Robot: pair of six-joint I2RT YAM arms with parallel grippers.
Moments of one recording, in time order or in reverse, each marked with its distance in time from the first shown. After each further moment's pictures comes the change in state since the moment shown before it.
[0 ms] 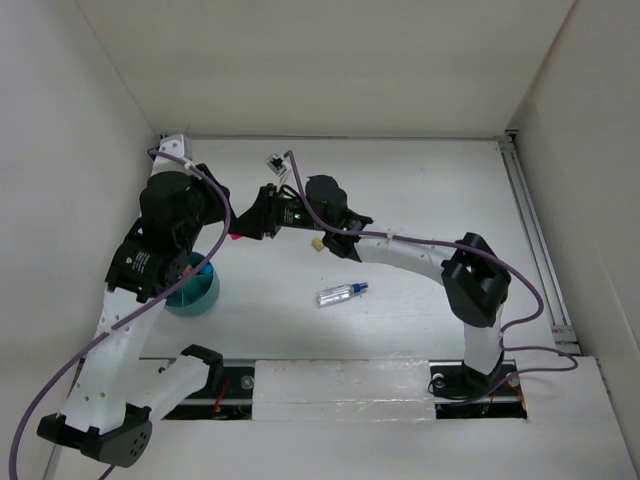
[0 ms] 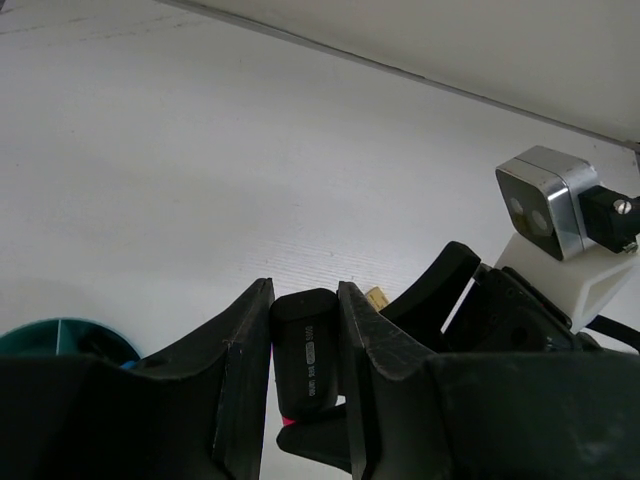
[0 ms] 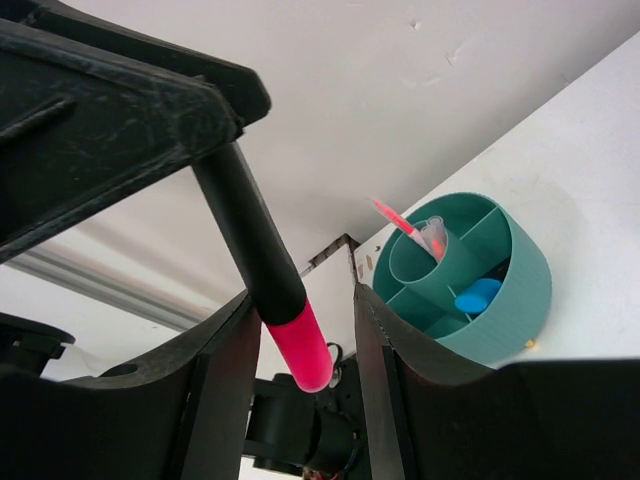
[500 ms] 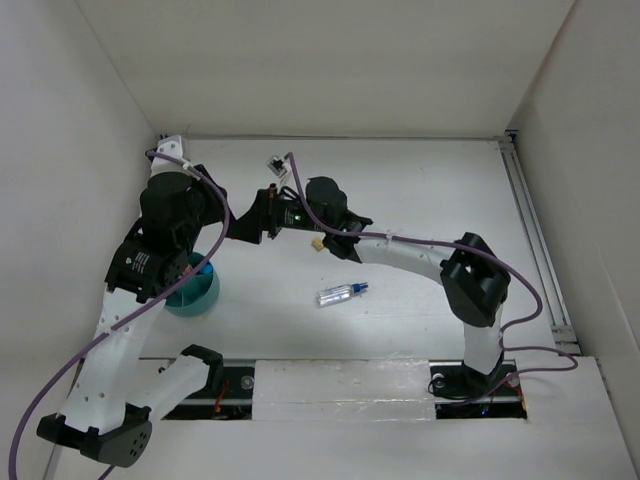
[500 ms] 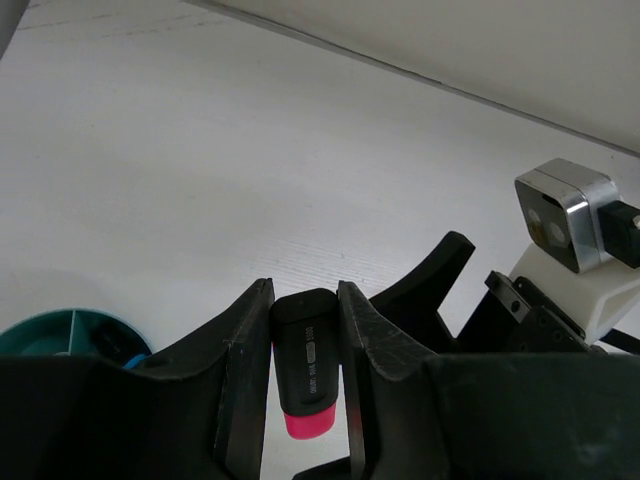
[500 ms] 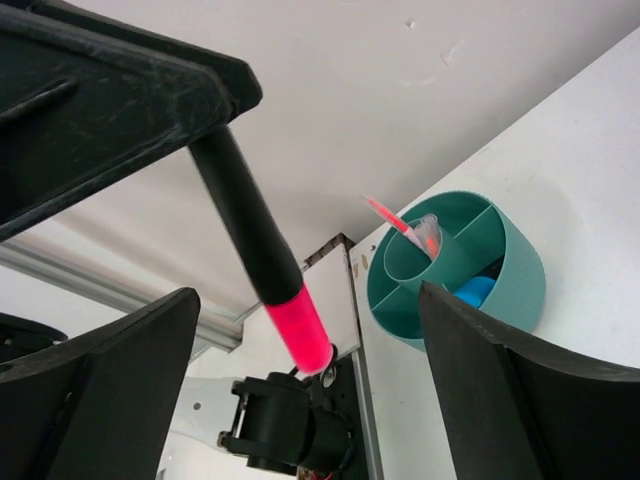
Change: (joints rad) left arm 0.000 0.000 0.004 -0.017 -0.029 -0.006; right arm 0.000 0.008 -0.009 0.017 -0.004 -0.008
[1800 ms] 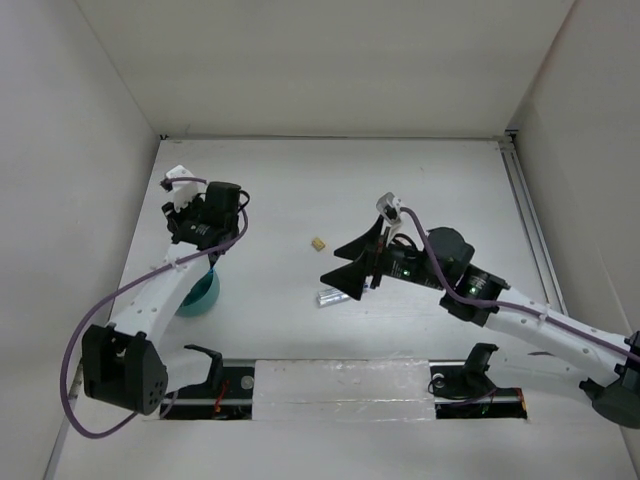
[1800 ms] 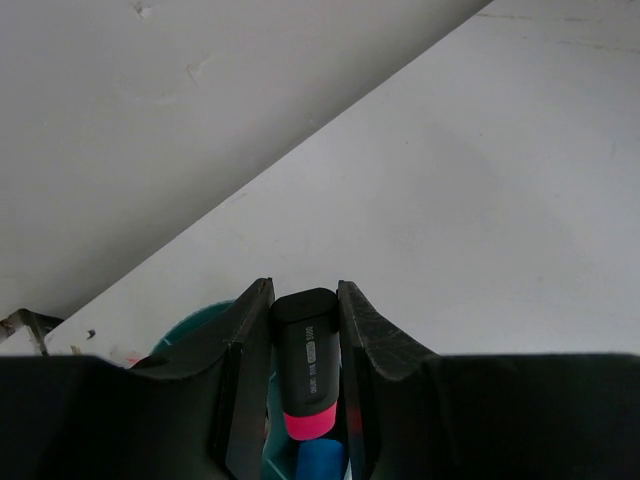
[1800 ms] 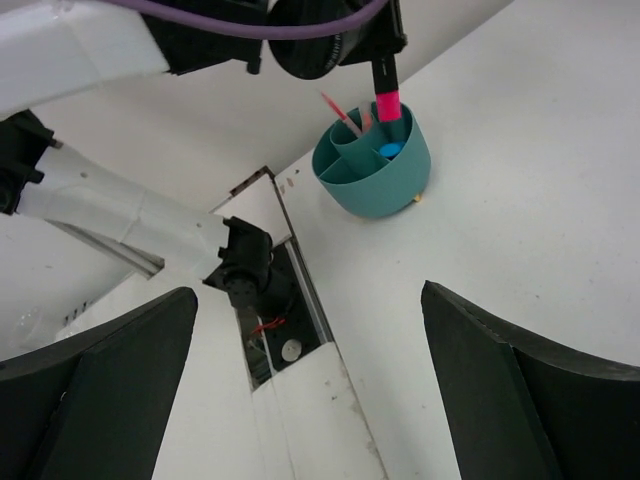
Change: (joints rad) left arm 0.052 0.264 -0.347 0.196 -0.845 -0.137; right arm 0.000 -0.952 -0.661 -0.377 0.193 -0.302
